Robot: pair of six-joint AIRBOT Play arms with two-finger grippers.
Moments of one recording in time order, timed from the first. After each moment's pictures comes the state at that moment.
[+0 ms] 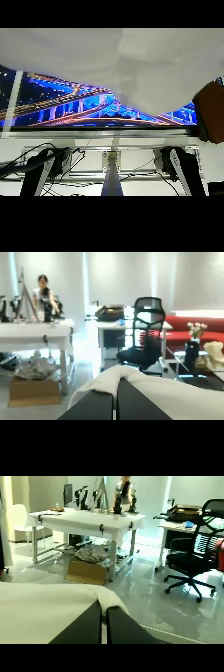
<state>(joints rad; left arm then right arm) 0.41 -0.69 1.50 0.75 -0.64 -0.98 -0.35 -0.64 1.53 -0.63 0.94 0.96</state>
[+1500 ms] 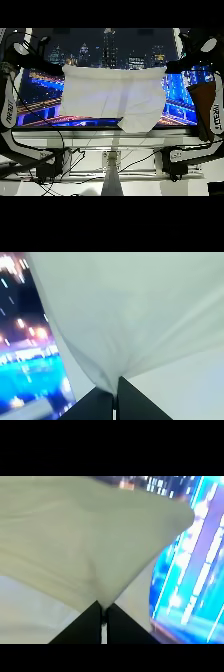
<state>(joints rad) 0.13 -1.68 1.50 1.12 -1.24 -1.00 -0.17 -1.59 1.50 -1.24 1.33 1.17</state>
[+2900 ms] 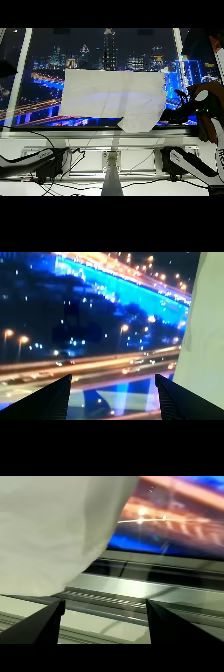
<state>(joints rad) 0.53 -1.34 1.50 1.27 -1.41 -1.18 -0.29 -1.12 0.62 -1.25 1.37 1.31</state>
